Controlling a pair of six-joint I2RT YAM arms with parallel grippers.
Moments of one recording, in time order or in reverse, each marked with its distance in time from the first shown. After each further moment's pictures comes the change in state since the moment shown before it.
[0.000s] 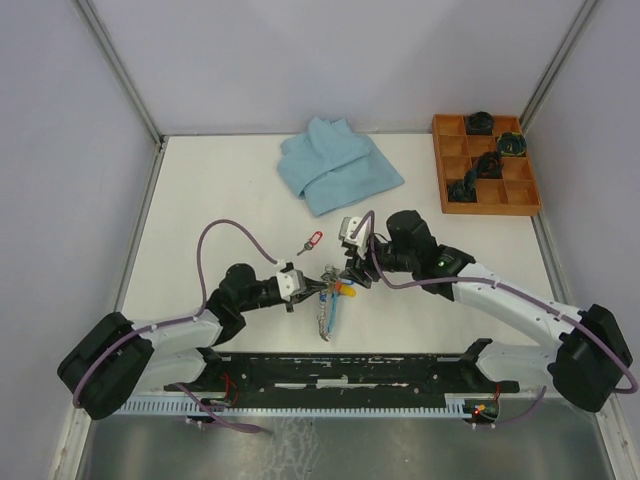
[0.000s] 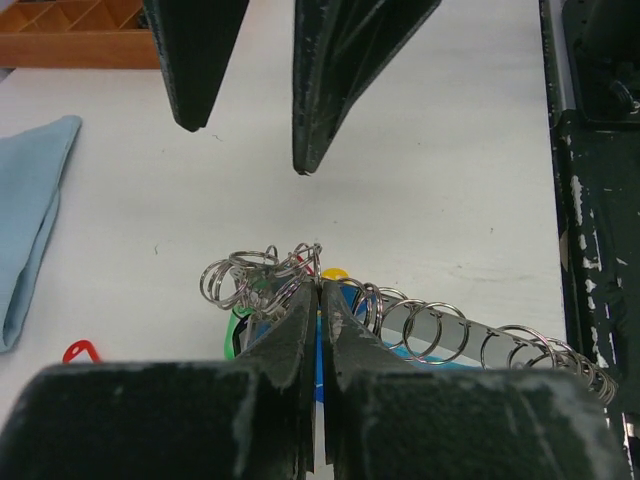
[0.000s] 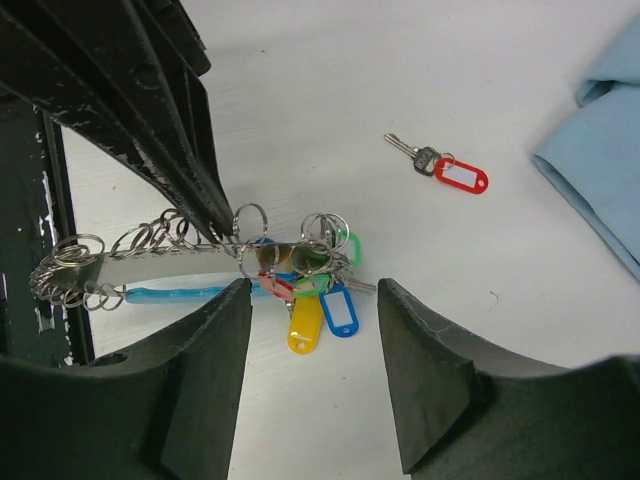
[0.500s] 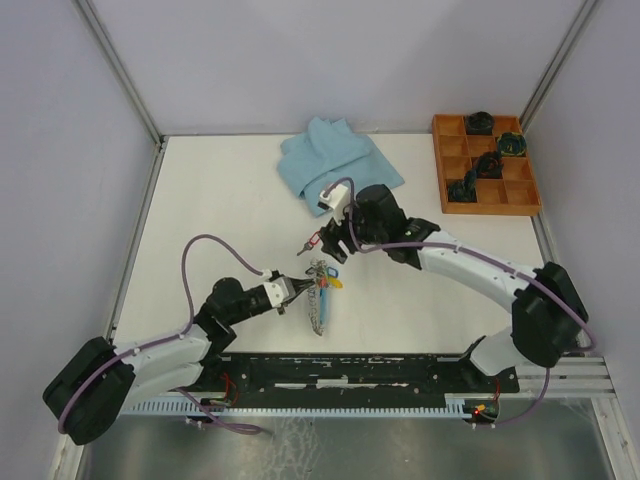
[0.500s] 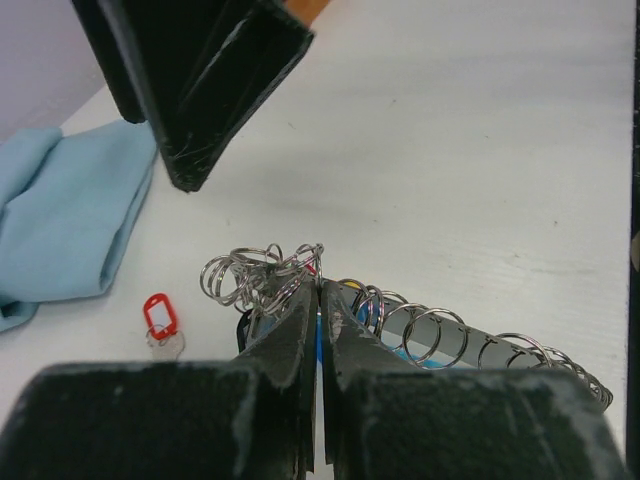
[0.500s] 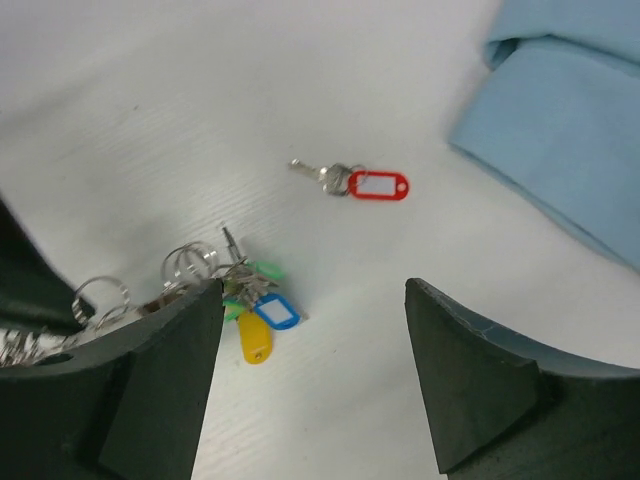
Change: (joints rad) left arm 0.000 -0.162 -0.106 0.003 -0.144 0.051; right arm -0.001 0.243 0.219 -0.018 0.203 0.169
